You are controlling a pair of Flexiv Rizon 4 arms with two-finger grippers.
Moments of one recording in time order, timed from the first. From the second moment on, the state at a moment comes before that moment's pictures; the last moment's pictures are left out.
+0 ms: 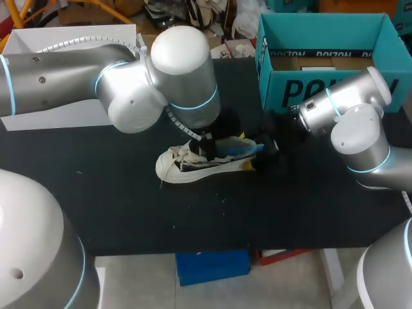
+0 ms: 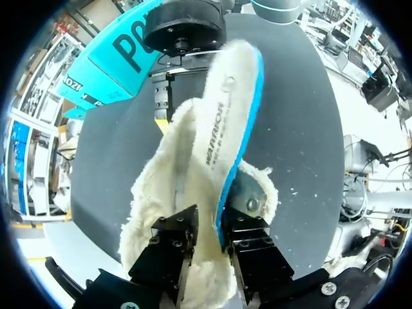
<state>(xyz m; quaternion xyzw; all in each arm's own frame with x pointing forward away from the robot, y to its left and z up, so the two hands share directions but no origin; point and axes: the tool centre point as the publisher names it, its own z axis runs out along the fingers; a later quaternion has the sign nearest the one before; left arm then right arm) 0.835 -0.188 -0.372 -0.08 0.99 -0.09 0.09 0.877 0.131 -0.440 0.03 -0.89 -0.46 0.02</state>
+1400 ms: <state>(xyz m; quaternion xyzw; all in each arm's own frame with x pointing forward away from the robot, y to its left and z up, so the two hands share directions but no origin) 0.863 -0.266 -0.358 0.02 0.98 -0.18 0.10 0.877 0.131 -0.440 0.03 -0.89 -0.46 0.02</state>
